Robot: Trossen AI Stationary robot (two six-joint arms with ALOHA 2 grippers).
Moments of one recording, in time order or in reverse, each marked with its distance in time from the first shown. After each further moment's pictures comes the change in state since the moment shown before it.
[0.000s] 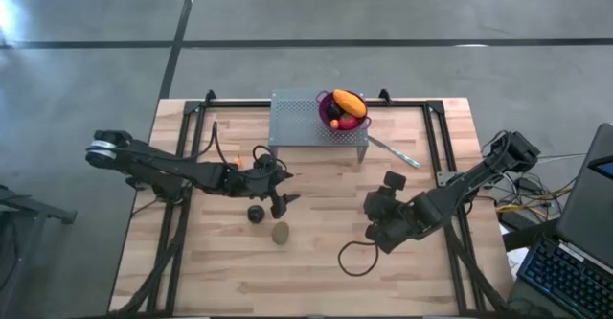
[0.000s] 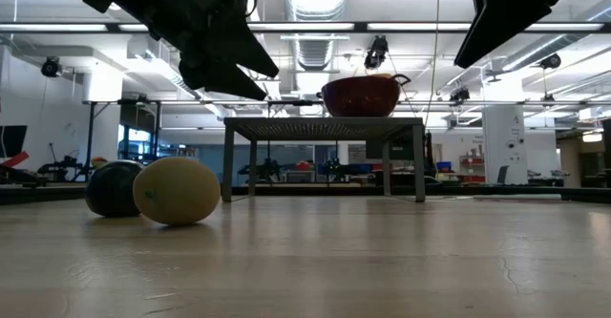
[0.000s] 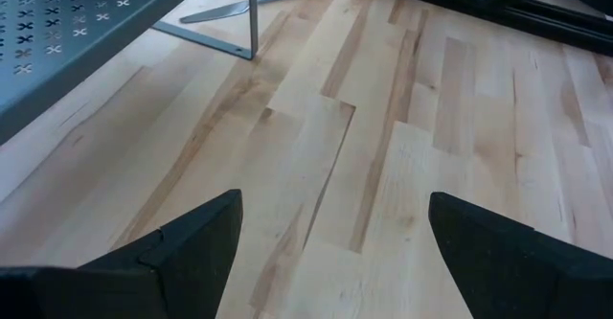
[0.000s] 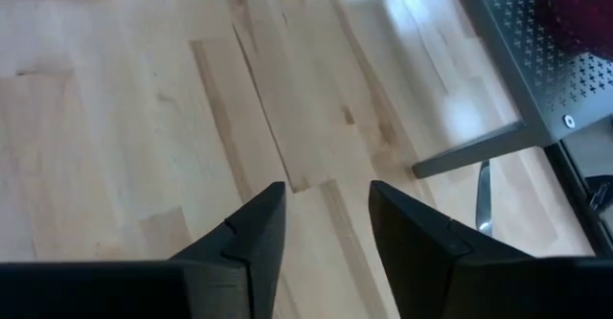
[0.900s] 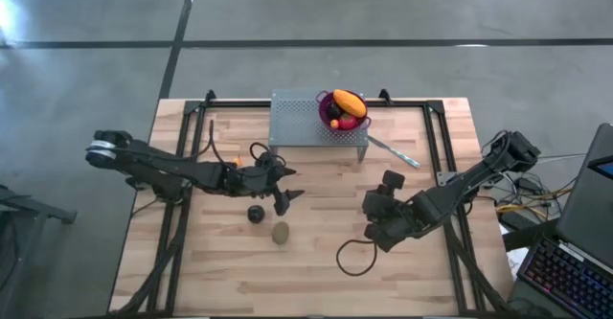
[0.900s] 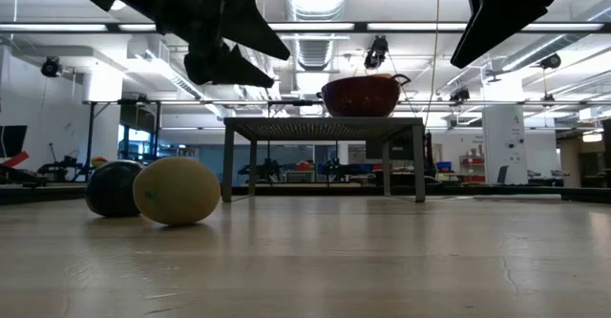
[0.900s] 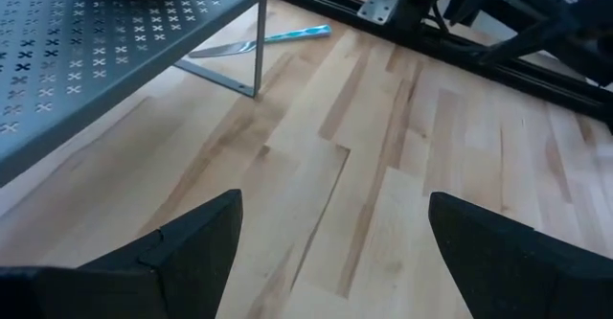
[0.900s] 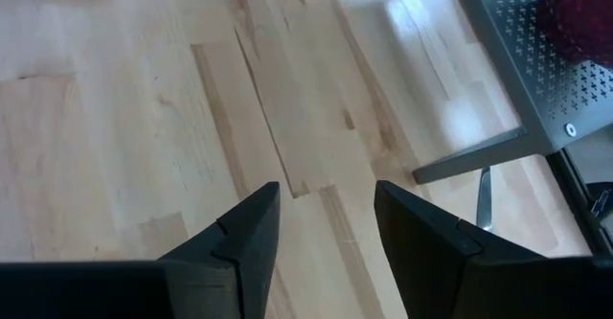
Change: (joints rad) left arm 0.005 -0.002 0.000 0.091 -0.036 -0.041; right arm -0.013 -0.002 -0.001 0.019 -0.003 -0.030
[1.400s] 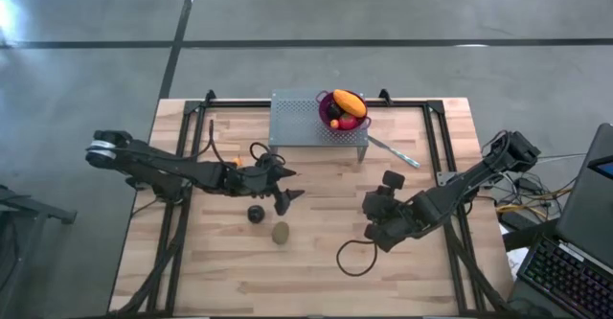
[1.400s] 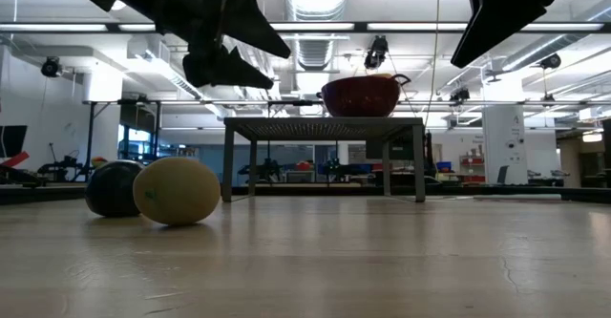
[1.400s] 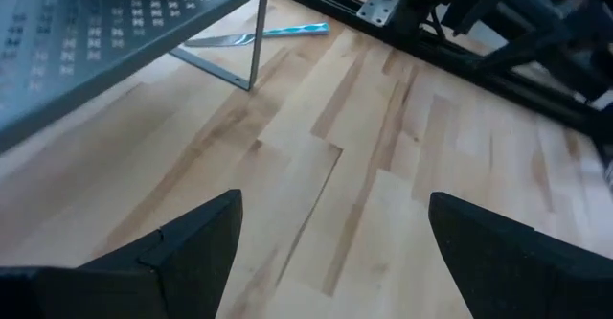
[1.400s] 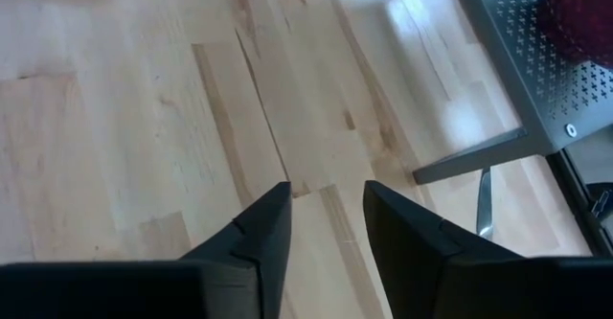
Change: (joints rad) left arm 0.000 -0.001 0.000 -0.001 0.014 -0.062; right arm 0.000 0.000 0.000 0.001 0.000 0.000
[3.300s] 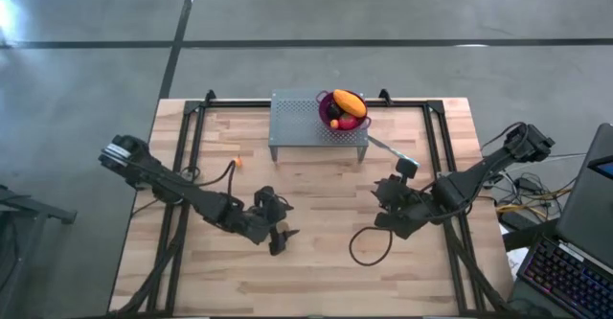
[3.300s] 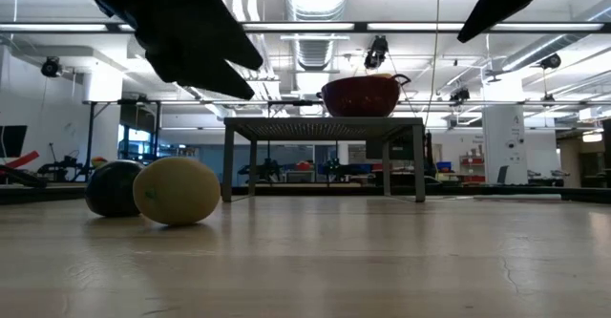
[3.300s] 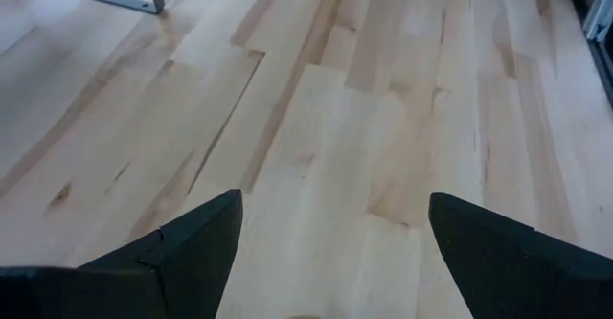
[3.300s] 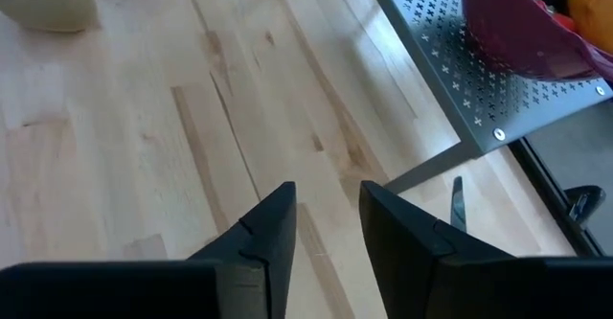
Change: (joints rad) left arm -0.302 0.161 0.093 -0.144 -0.154 -0.053; right arm -0.006 -0.190 -0.062 -0.003 0.052 -0.010
